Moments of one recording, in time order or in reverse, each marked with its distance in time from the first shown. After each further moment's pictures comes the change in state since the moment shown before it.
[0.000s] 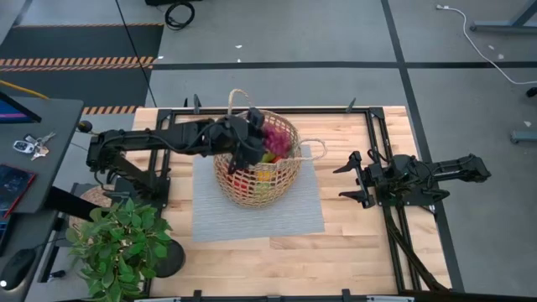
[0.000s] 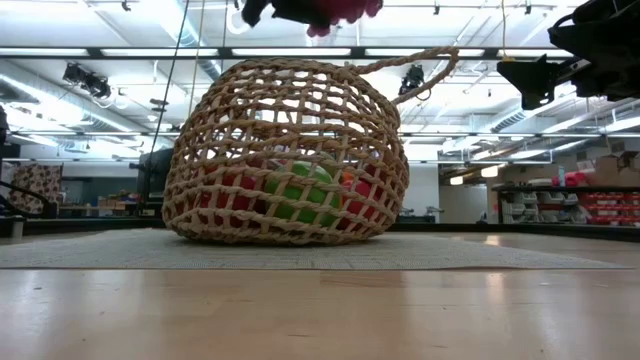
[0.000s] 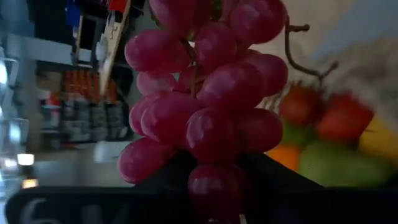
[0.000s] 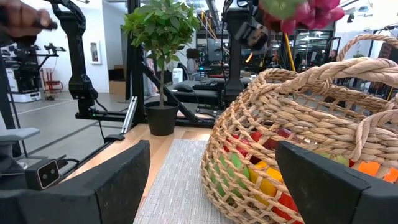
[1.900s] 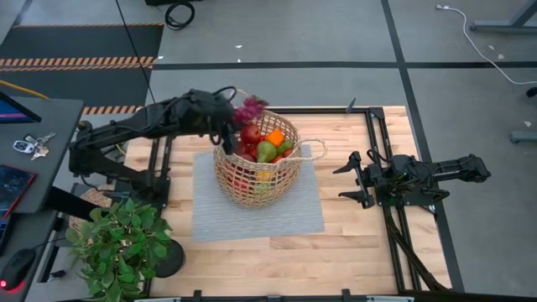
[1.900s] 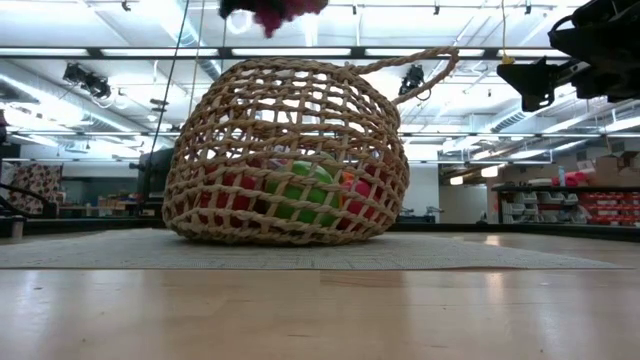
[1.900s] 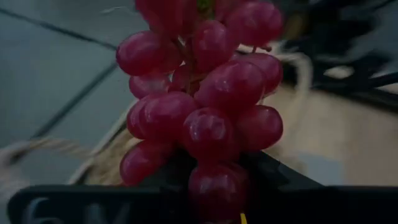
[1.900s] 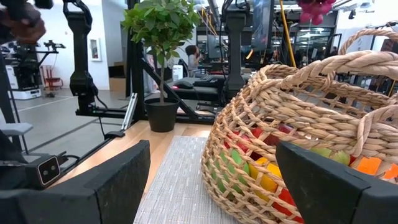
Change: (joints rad) left arm 0.162 -0.190 0.000 -0.199 0.191 -1.179; right arm 0.000 0.000 0.000 -0.014 0.000 0.000
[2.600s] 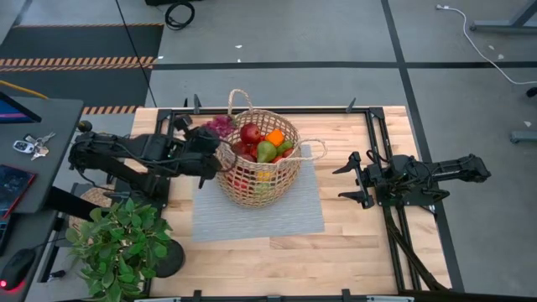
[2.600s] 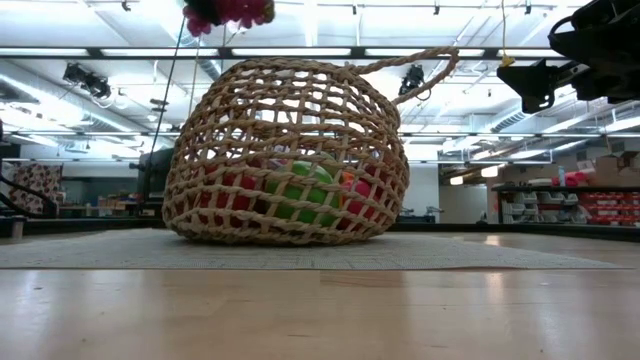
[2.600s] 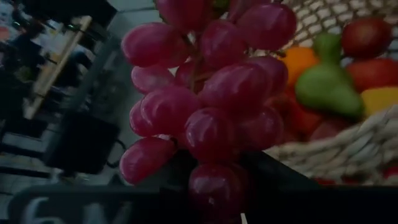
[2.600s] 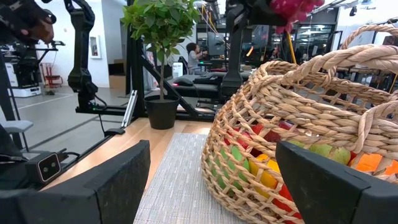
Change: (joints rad) left arm -0.393 0.012 0.000 -0.587 -0.812 -0.208; right arm 0.000 0.000 0.000 -0.012 0.000 0.000
